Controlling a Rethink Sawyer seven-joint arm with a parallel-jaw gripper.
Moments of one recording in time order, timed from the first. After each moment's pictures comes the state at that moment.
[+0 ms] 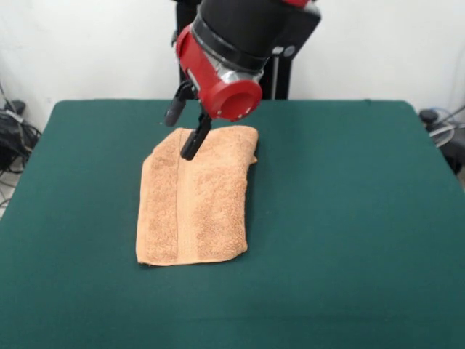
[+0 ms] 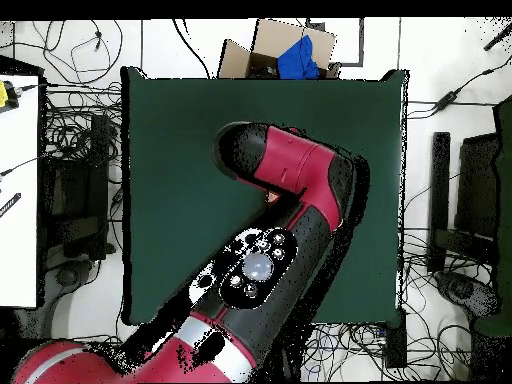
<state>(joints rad) 0.15 -0.30 -0.74 1.24 0.36 0.70 2.46</state>
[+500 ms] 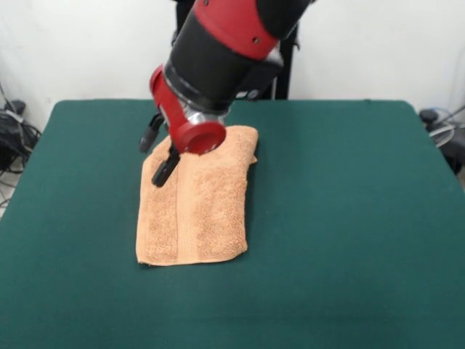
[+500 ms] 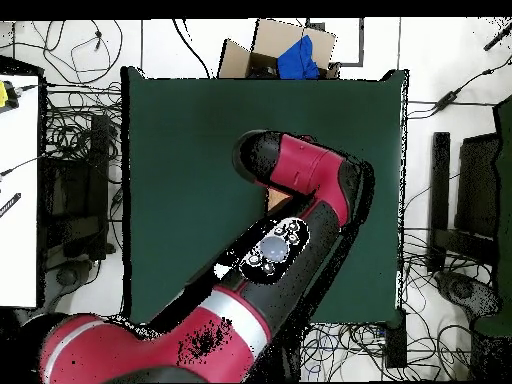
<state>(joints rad) 0.11 -0.22 -0.74 1.23 0.36 0.62 2.46</state>
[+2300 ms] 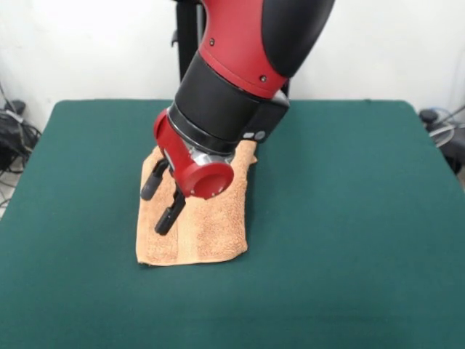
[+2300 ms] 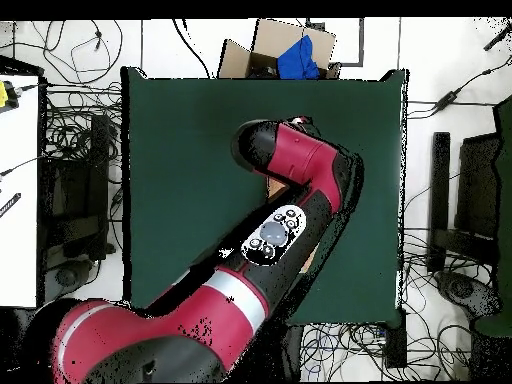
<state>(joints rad) 0.11 -0.15 -0.74 1.17 0.49 0.49 2.46</state>
